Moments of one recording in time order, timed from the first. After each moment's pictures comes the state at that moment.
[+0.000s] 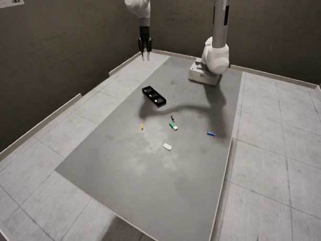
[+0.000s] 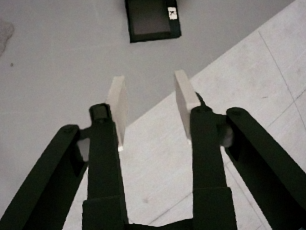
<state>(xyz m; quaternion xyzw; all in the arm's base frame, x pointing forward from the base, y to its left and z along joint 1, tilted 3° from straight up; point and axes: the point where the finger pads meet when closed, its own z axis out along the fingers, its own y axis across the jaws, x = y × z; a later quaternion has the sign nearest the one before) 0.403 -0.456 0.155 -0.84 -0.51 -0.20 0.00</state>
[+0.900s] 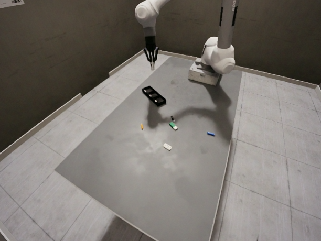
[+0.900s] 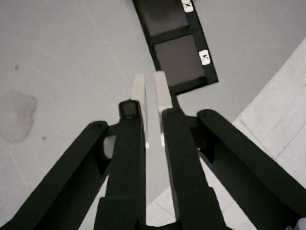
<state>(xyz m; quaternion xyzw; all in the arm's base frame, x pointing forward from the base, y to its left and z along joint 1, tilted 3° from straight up) 0.450 -0.362 0.118 -0.89 -0.43 -0.16 0.05</state>
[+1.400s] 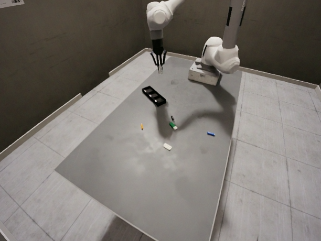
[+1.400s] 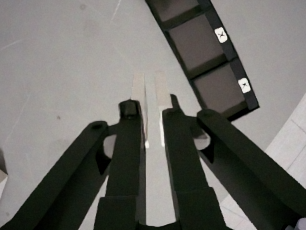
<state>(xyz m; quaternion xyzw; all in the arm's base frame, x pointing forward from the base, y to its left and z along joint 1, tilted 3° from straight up) 0.475 -0.280 0.120 -0.93 -0.35 -0.11 0.07</state>
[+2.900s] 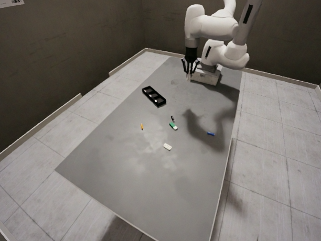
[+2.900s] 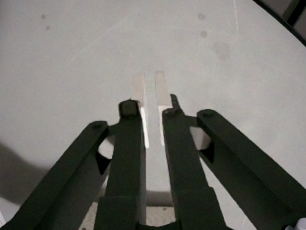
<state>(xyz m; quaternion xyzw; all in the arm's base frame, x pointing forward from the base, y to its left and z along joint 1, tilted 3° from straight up) 0.473 -0.044 0.128 -1.00 -0.08 -0.02 0.04</state>
